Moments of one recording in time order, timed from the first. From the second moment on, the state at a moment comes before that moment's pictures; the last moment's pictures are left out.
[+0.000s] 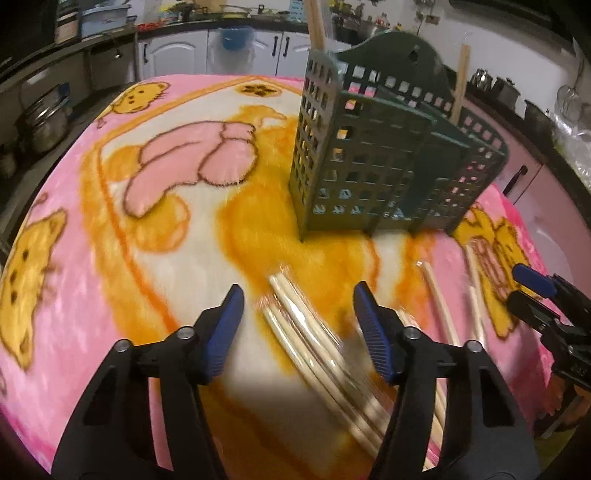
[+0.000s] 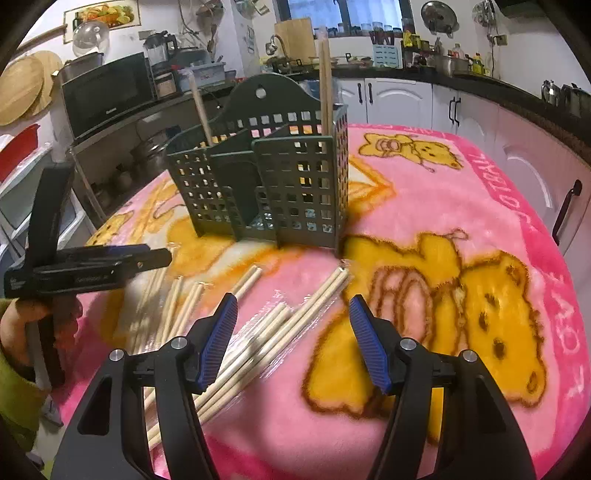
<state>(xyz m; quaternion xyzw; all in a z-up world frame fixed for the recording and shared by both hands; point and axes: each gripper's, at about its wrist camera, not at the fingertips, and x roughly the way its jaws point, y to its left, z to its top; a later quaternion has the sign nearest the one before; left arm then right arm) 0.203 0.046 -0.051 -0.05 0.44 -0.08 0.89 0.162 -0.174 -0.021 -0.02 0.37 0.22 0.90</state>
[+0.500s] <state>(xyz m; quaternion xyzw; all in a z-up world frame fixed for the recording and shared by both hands) 0.231 0.038 -0.057 -0.02 0.46 -0.08 0.88 0.231 -0.187 -0.048 0.08 0.47 0.21 0.85</state>
